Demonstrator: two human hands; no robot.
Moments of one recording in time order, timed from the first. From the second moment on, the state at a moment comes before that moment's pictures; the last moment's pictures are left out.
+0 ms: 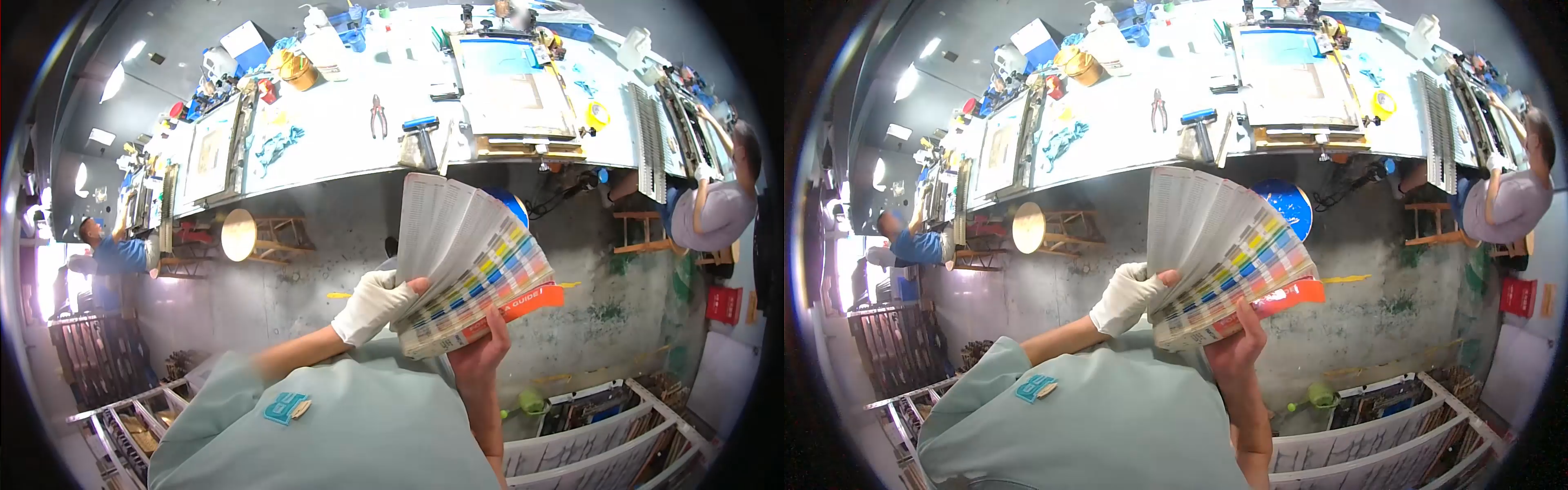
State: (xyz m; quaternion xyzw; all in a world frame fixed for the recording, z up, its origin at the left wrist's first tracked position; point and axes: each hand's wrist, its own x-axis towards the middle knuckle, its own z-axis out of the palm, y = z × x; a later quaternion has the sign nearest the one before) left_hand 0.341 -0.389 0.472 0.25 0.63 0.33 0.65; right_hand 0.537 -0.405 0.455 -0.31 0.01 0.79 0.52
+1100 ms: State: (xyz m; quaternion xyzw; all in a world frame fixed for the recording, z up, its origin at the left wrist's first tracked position) left_hand 0.335 -0.403 0.469 0.22 0.60 0.35 0.68; right_hand 0.535 -0.419 0.451 -0.33 -0.02 0.77 0.54
